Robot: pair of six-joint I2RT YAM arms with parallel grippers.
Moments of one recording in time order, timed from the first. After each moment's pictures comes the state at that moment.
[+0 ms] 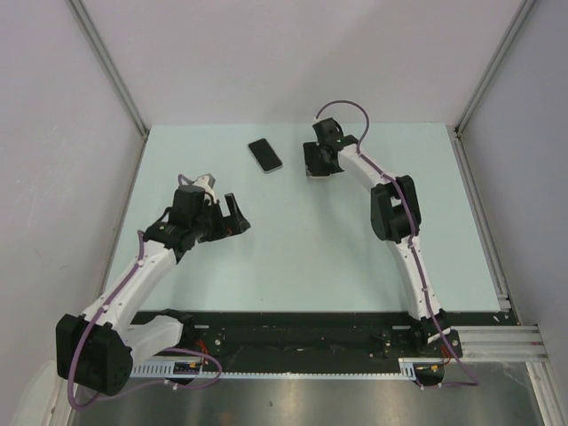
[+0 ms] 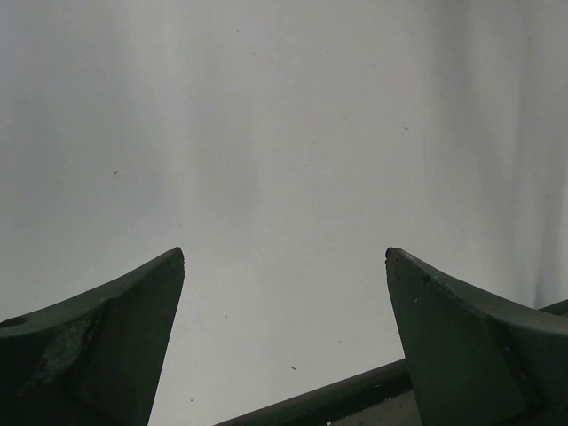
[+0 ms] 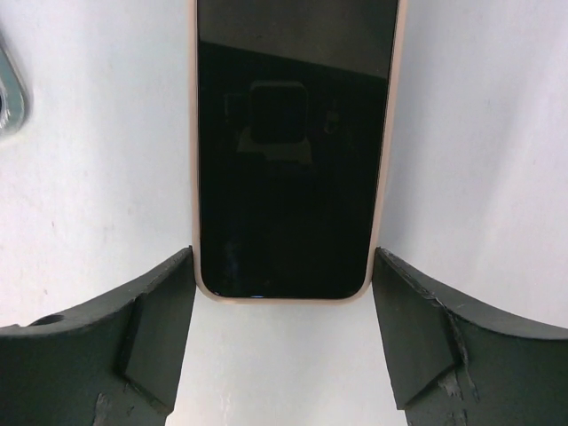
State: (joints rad) left arm -0.29 1.05 0.78 -0.48 0.15 -0.51; right arm 0.43 2.54 2.27 -0.64 0.08 0.23
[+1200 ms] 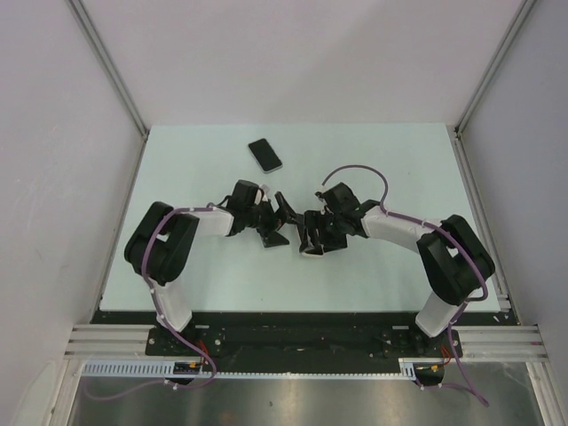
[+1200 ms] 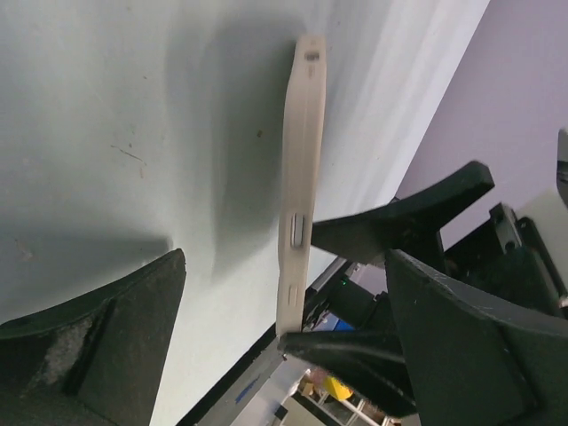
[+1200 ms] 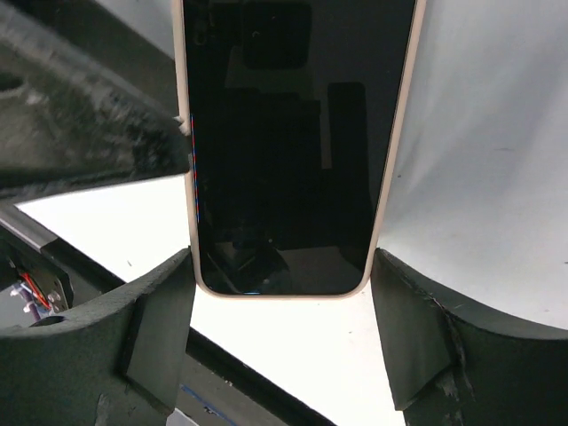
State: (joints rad) left arm -0.45 1.82 0.89 0.11 0.63 -1.07; right arm 0.63 1.70 1.02 -0.36 -0.30 0.53
